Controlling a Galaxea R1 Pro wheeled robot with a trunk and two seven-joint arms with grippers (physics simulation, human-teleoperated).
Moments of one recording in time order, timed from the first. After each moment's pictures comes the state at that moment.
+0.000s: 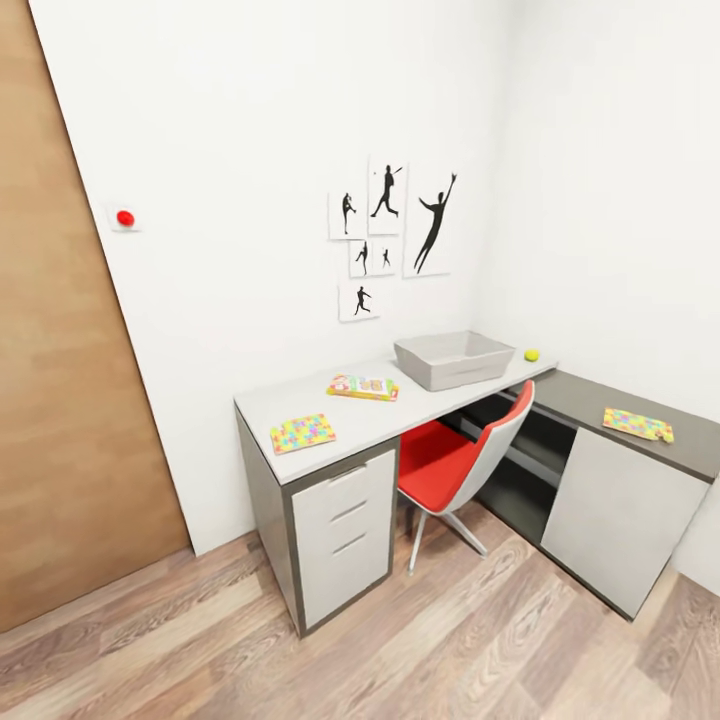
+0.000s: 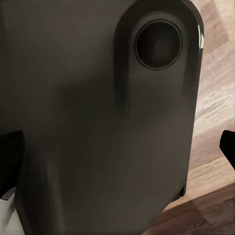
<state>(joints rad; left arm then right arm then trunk) 0.00 -0.02 0.01 -0.02 0.01 -0.10 0.00 0.00 0.04 -0.01 0.00 -0.01 -0.03 -0.01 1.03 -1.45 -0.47</state>
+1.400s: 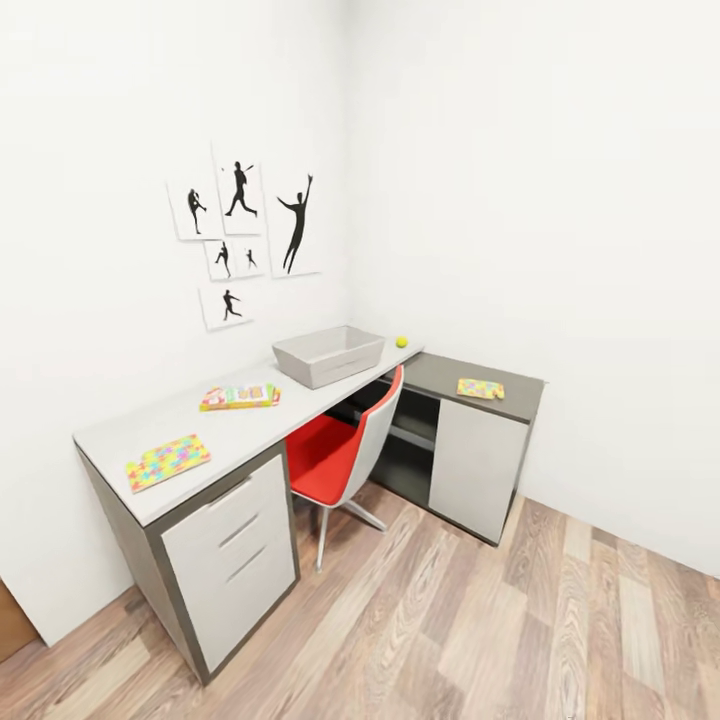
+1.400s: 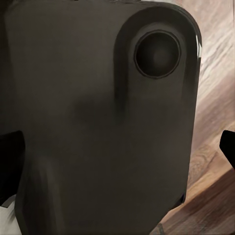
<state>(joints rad) 0.00 -0.02 0.00 -0.02 0.00 -0.10 0.00 0.00 0.04 -0.01 0.00 -0.01 -0.05 -0.01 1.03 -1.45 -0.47</state>
